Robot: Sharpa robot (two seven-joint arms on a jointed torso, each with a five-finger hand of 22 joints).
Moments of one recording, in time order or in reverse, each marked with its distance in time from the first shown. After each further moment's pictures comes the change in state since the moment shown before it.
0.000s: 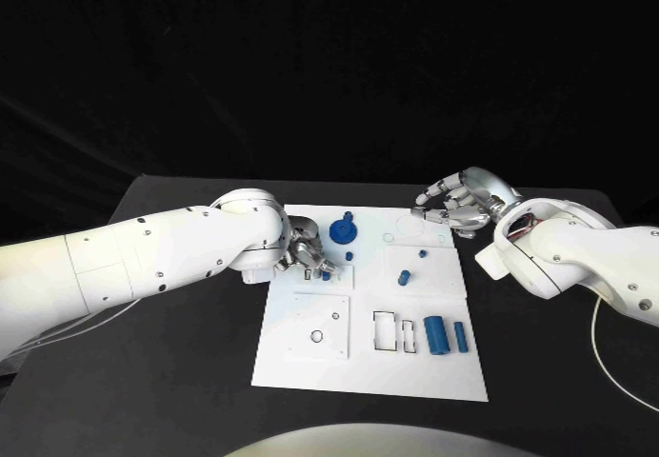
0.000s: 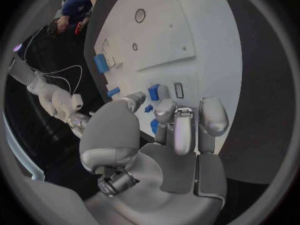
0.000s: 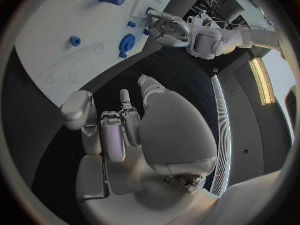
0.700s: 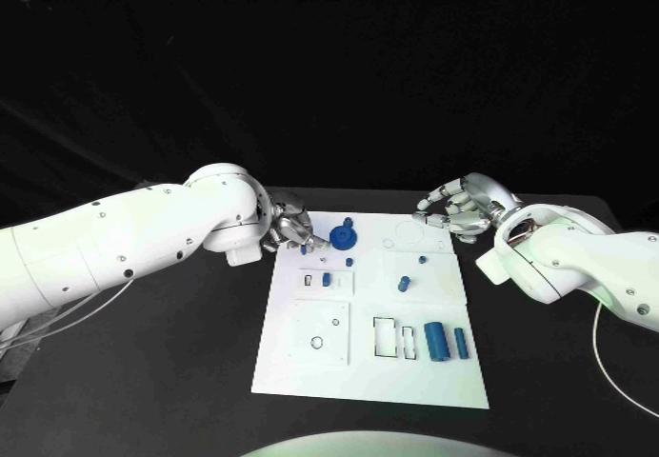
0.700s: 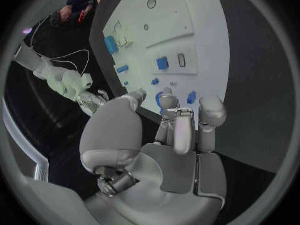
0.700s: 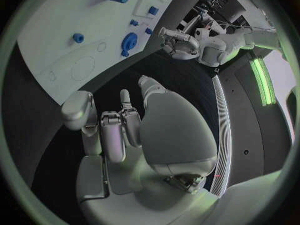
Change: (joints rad) left arm 0.029 -0.083 0.095 0.049 0.036 -0.018 -0.002; left_hand 0.066 0.001 -0.047 0.000 -0.006 -0.141 0.059 -0.074 -0.023 -0.117 0.045 -0.115 -0.170 0.001 0.030 -0.007 0.000 0.000 -0.048 0.027 -0.045 -0.082; right arm -0.002 0.001 0.000 -0.015 0.000 -0.001 0.003; right_hand -0.005 0.005 0.000 0.000 0.000 0.000 0.000 0.000 0.000 0.000 0.000 0.000 0.000 0.000 0.000 0.000 0.000 0.000 0.000 0.000 0.000 0.000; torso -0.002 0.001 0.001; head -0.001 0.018
